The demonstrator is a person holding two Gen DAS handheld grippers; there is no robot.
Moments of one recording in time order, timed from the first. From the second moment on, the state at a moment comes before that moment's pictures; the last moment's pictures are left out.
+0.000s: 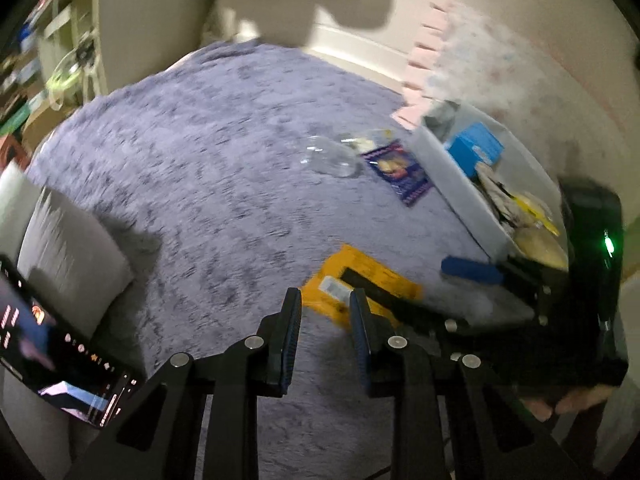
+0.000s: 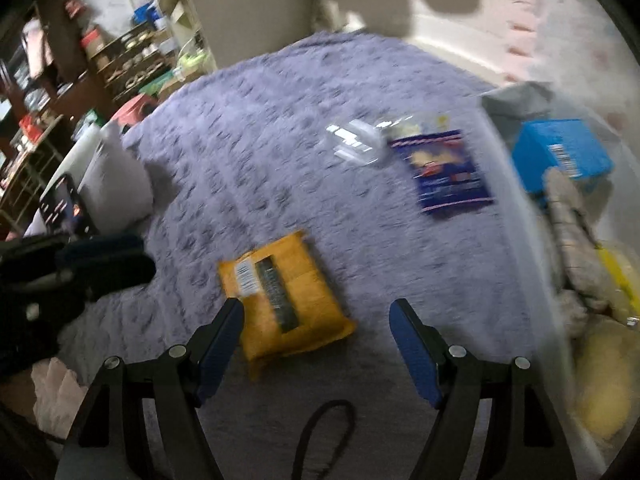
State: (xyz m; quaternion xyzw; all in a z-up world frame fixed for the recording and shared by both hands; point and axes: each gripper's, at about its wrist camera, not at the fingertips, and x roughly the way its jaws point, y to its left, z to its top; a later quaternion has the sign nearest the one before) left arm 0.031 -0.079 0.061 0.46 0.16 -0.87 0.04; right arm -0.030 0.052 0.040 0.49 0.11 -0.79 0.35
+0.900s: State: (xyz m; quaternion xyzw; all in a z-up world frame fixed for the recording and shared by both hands) left arm 0.004 -0.062 0.047 0.46 0.18 -0.87 0.04; right arm -0.073 0.076 0.018 0.53 0.02 -0.80 0.28
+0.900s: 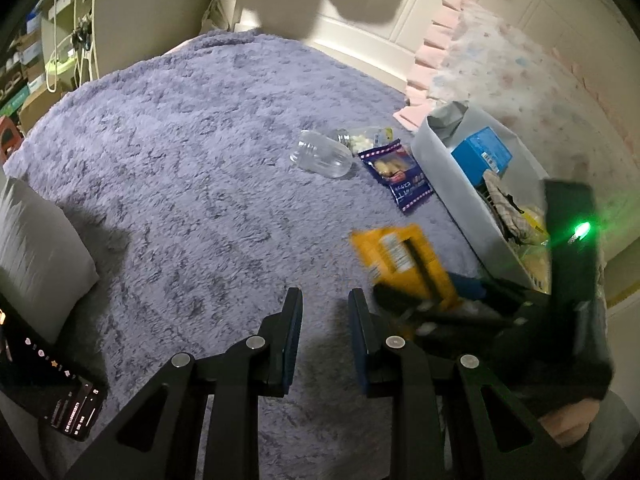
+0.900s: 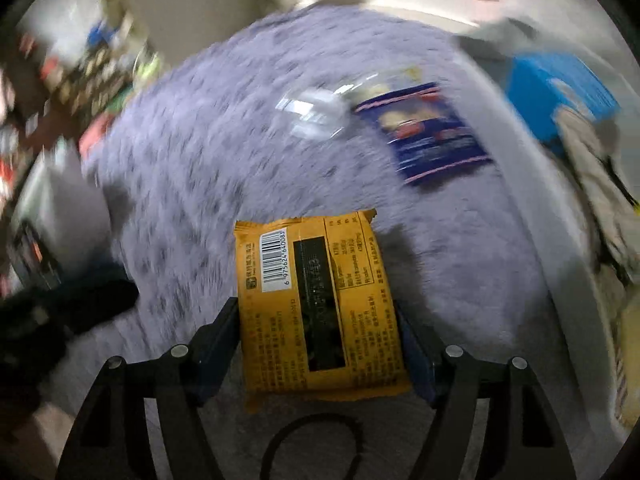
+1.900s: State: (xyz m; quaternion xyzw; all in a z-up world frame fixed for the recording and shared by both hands) left arm -0.019 0.055 0.067 0.41 0.08 -0.91 -0.05; right arm -0.030 0.292 0.122 0.30 -0.36 -0.87 -0.13
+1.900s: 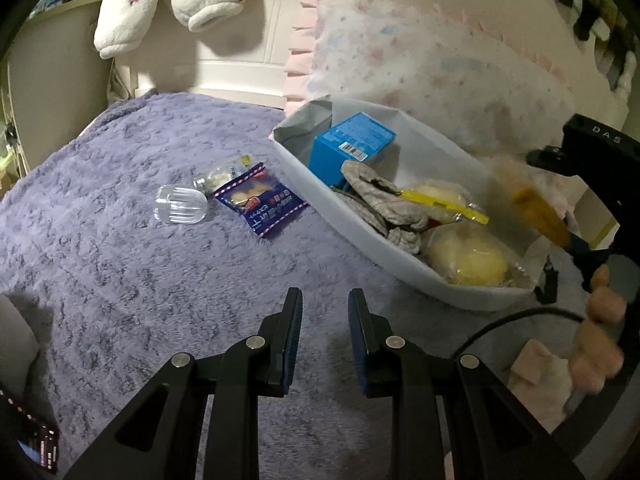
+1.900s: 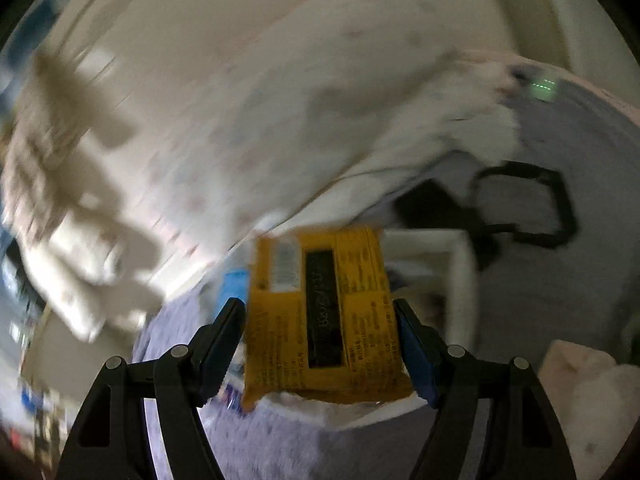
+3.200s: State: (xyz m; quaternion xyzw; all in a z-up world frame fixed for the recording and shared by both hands) left arm -0.033 -0.058 -0.007 0.50 0.18 -0.84 0.09; right arm -0.055 0.063 -0.020 0.41 0.15 -0.87 0.24
